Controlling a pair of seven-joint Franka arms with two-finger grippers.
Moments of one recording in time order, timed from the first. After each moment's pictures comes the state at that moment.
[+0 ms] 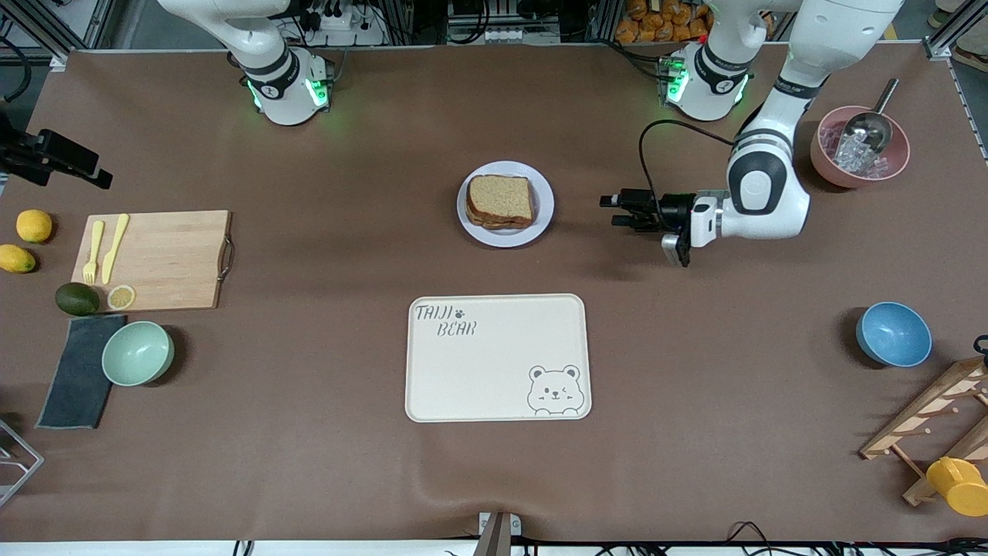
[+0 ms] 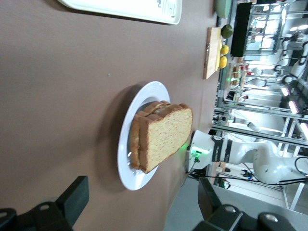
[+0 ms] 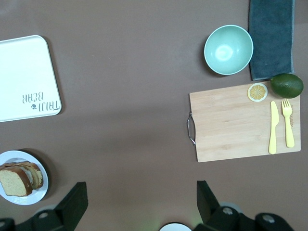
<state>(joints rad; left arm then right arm) -0.06 0.29 -0.17 -2.40 -1.32 1.96 0.95 0.02 -0.03 -0.09 -1.53 0.09 1.42 0.05</state>
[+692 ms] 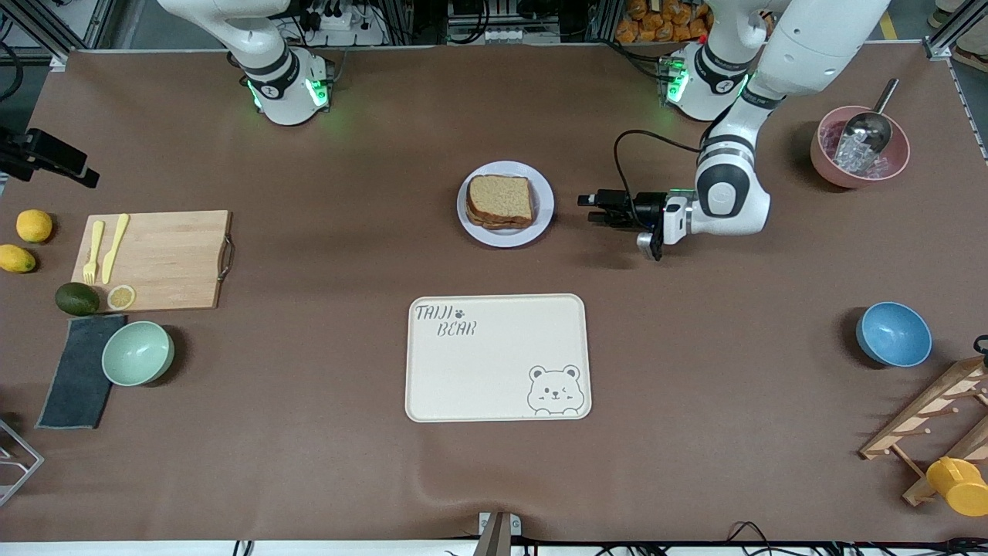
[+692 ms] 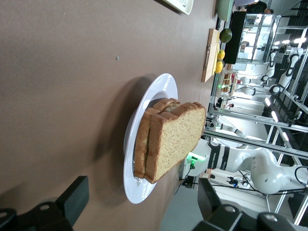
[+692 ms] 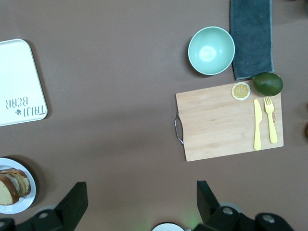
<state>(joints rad) -0.11 0.42 -0.20 -2.42 -1.49 2.01 1.07 0.02 -0.03 -0.11 -1.52 0.04 1.42 0.06</state>
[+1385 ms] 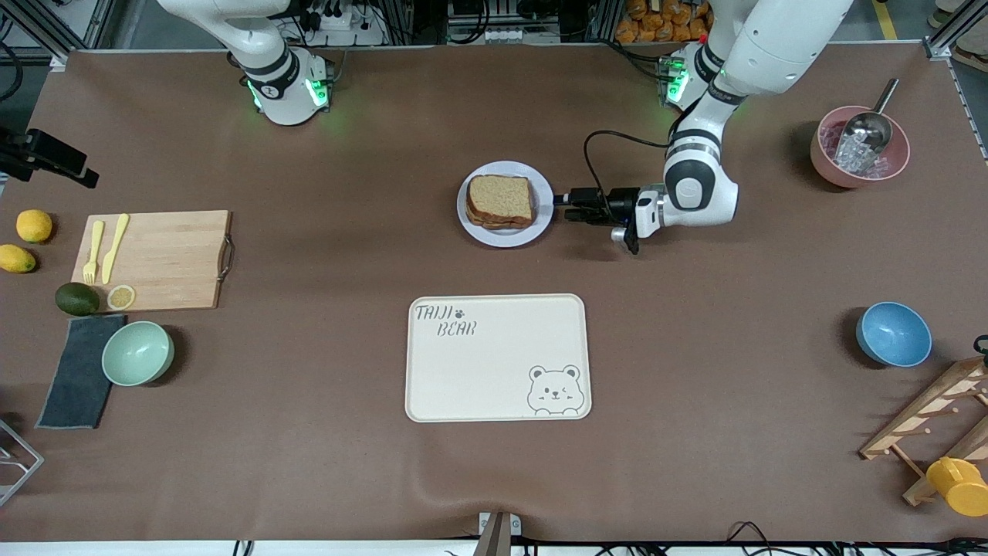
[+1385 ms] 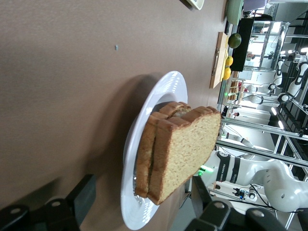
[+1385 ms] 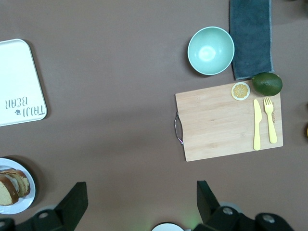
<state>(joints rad) -0.23 0.46 -0.20 -2.42 -1.65 2.09 1.13 0.02 -0.03 -0.11 -1.52 0.03 1.42 0.06</state>
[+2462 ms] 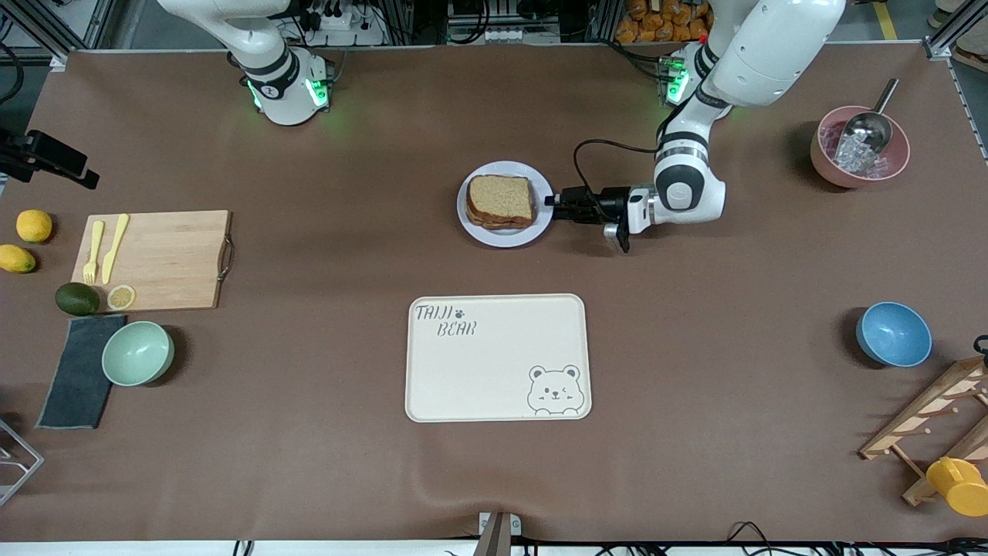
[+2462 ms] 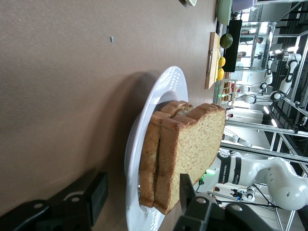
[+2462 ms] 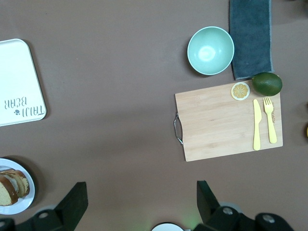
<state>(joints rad) -0.23 0.51 -0.23 -2.41 -1.74 2.09 1.26 0.02 -0.03 -0.11 -1.52 0.03 1.42 0.06</state>
